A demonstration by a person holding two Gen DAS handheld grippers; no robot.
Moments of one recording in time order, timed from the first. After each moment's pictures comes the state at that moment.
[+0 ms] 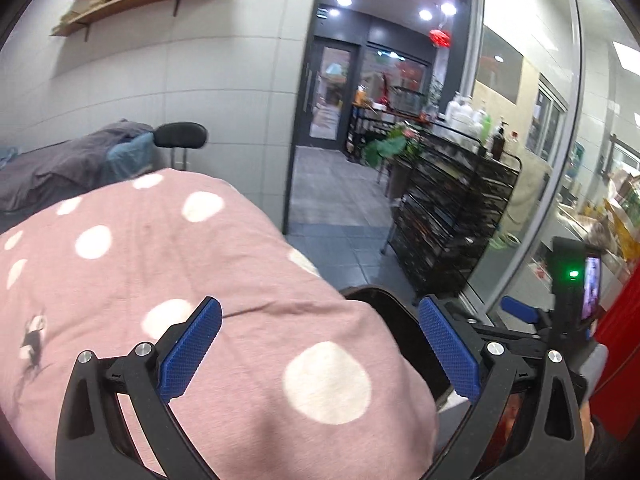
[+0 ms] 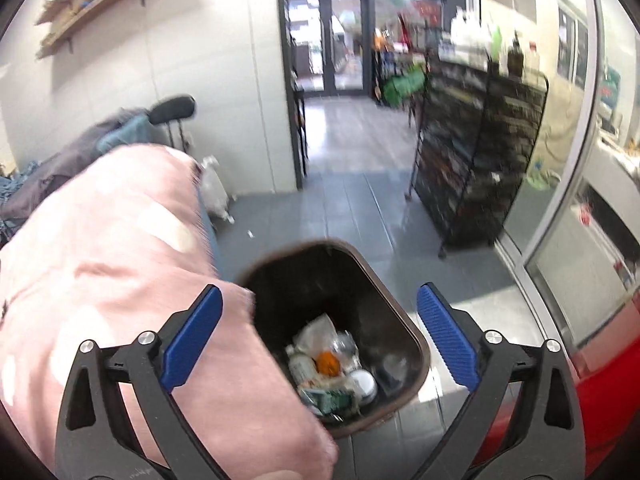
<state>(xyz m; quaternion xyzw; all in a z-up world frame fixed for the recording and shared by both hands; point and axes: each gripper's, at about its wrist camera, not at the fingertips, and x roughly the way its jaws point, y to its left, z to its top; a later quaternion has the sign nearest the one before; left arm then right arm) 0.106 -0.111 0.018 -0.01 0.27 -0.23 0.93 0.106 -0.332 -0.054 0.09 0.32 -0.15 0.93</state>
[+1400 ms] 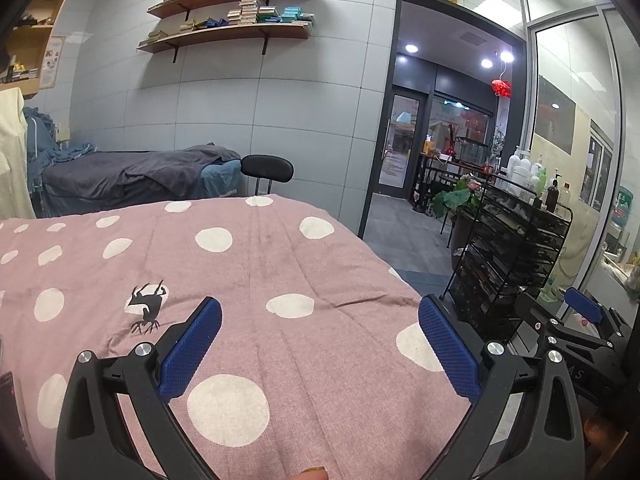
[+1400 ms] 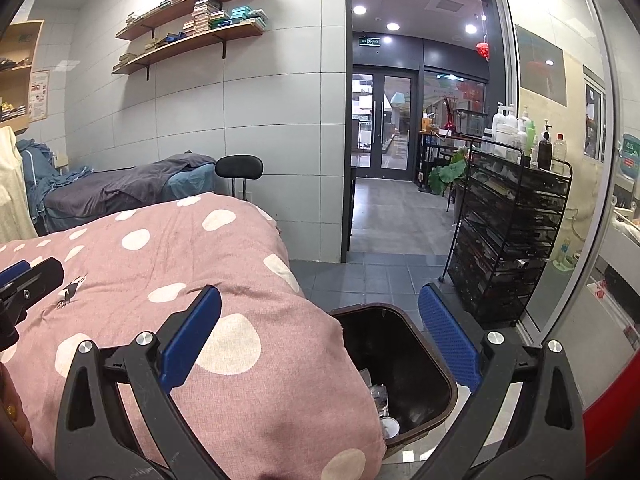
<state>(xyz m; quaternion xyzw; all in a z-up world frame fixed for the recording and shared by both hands) 0.038 -0.017 0.028 -0.05 0.21 -0.11 0.97 0.037 -0.237 0.000 0.02 0.19 -0.08 0.98</state>
